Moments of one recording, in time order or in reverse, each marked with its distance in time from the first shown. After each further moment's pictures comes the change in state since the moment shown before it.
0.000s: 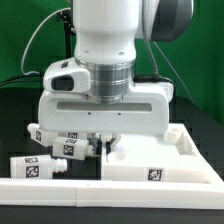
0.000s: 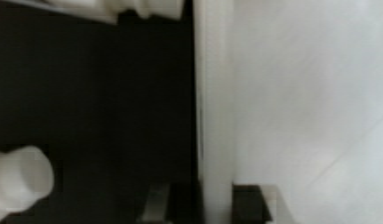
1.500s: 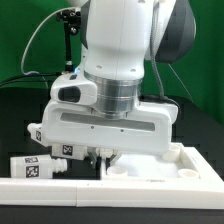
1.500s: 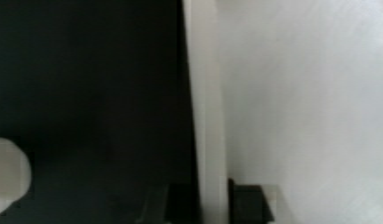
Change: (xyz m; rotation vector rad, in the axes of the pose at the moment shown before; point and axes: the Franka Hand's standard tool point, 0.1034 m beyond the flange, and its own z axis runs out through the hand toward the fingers) arm 0.008 0.002 0.018 -0.082 0.072 0.045
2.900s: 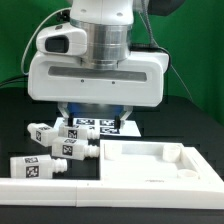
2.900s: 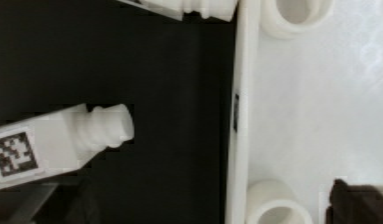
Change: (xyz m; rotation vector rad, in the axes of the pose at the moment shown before) arm -0.013 0.022 -0.069 0.021 -0.033 -0.109
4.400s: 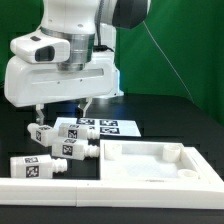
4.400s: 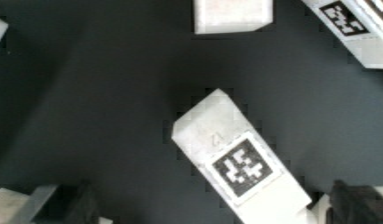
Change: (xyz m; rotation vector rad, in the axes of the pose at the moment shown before) arm -0.081 0.055 0.032 -0.052 -0.005 -0.590
